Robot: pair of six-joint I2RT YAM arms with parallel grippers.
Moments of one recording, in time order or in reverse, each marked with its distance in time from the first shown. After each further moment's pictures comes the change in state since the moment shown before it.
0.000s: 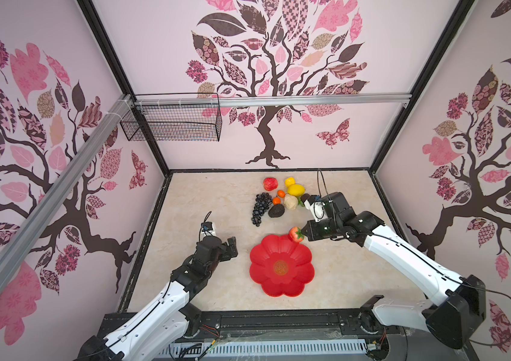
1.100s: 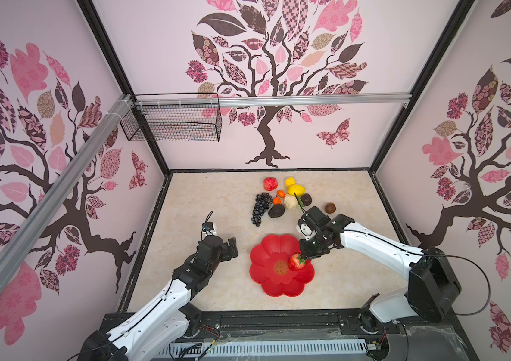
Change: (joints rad) left arm 0.000 0.033 0.000 0.006 -0.002 0.000; right arm 0.087 0.208 -0.062 -0.091 0.043 0.028
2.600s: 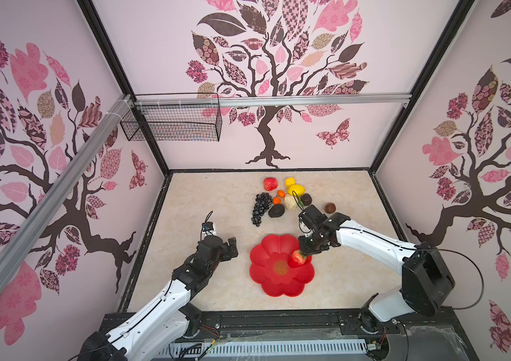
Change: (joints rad) left arm 0.000 -0.008 0.000 -0.001 0.000 0.000; right arm 0.000 0.043 0.020 0.022 0.123 0.032
